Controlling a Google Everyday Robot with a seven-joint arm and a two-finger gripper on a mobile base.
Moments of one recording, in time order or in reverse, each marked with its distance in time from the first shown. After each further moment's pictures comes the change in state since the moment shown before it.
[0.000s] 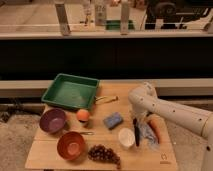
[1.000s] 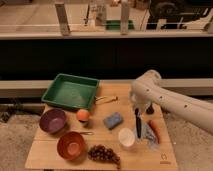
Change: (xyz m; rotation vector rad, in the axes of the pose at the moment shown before) arm 0.013 -0.008 -0.082 0.069 0.074 -0.045
